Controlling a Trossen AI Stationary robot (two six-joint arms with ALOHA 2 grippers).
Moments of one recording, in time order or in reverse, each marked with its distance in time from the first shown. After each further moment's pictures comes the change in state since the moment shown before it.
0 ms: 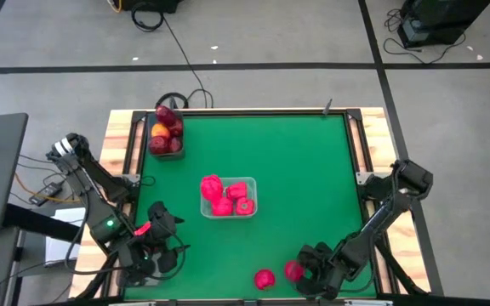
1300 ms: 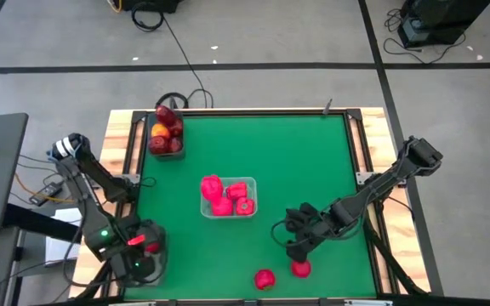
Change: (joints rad) left arm -0.119 0.000 -0.129 -0.164 0.668 -0.315; right arm -0.308 -0.241 -0.051 -0.067 -0.003 -0.547
